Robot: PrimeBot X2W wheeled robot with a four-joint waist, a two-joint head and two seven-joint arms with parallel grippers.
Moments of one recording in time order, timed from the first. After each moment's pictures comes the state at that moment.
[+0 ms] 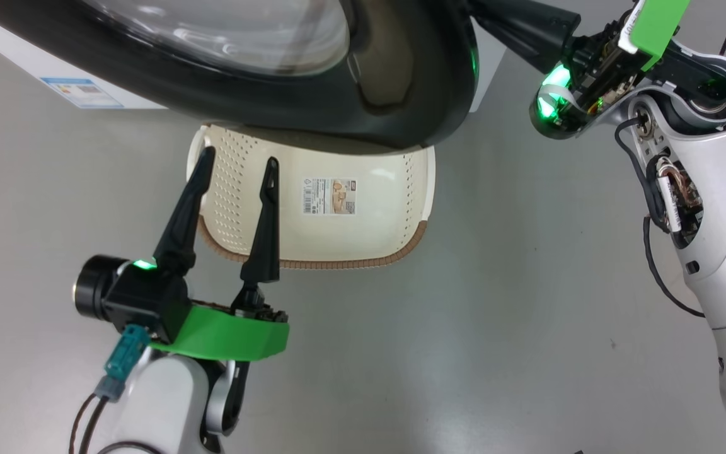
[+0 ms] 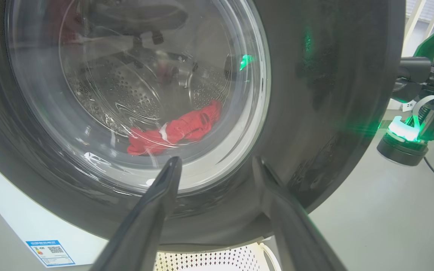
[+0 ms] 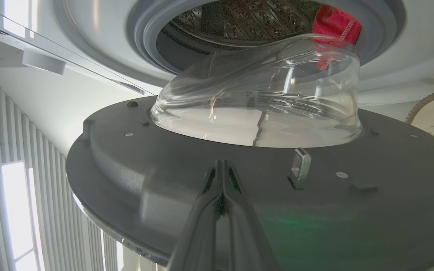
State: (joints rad) left arm -0.43 0.03 -0.22 0.10 -0.19 0.03 -0.26; right arm -1.09 -0.14 0.27 0.68 1.94 0.13 0.82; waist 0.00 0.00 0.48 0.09
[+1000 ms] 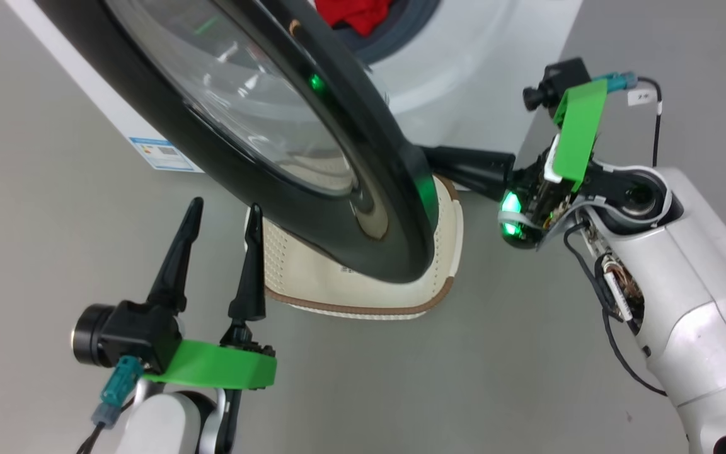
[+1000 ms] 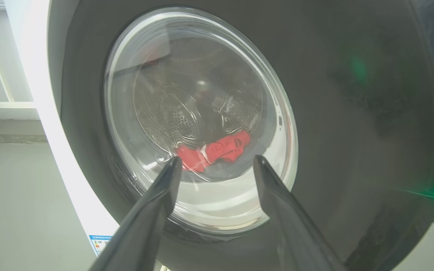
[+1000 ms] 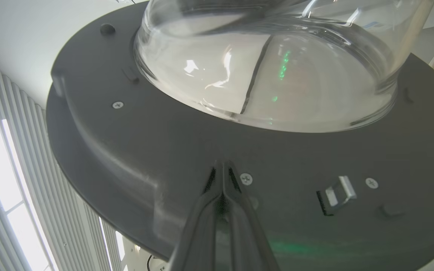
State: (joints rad) left arm -0.33 0.03 -0.19 0.12 -0.21 0.04 -0.26; right arm -0.88 -0.10 0.32 0.66 1.86 0.13 0.92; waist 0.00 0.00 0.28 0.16
